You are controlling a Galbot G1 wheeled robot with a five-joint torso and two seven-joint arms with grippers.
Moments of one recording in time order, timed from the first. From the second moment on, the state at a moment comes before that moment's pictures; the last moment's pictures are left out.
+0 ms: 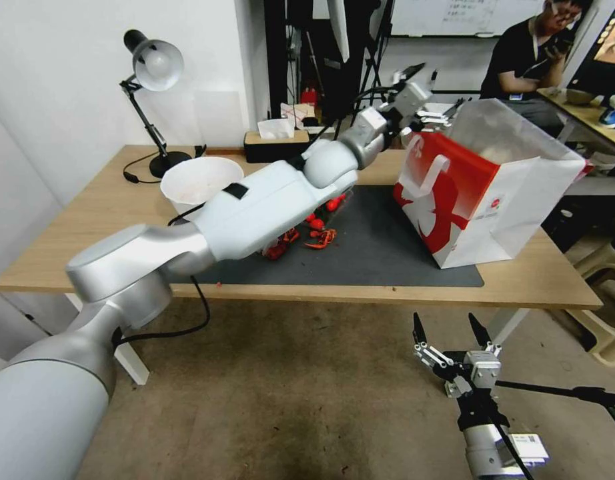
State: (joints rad) left arm -0.15 -1.39 0.68 -1.17 -0.68 -0.21 -0.08; right arm -1.84 1.27 0.49 2.14 0.18 0.29 0.17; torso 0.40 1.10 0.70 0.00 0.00
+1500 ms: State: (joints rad) left arm 1.11 -0.91 -0.19 -2.01 -0.51 0.08 -0.50; right arm -1.87 1.26 0.48 2.17 0.16 0.29 0.17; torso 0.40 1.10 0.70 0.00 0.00
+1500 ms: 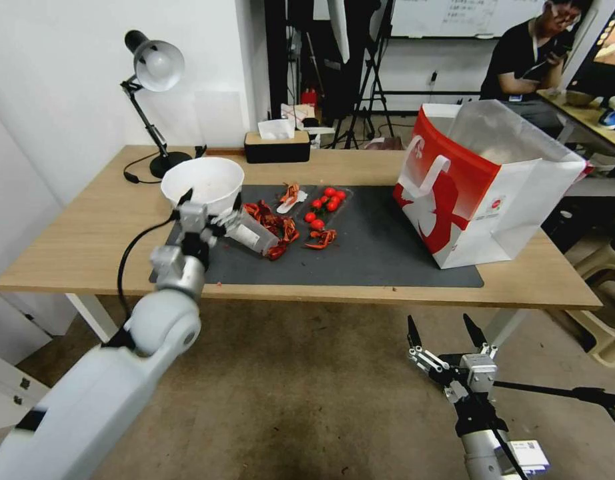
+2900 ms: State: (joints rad) left arm 1.66 -1.11 -0.47 -2.22 -0.47 0.04 -0.40; right arm -1.88 1.25 0.49 2.17 0.18 0.32 0.16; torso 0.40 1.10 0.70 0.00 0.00
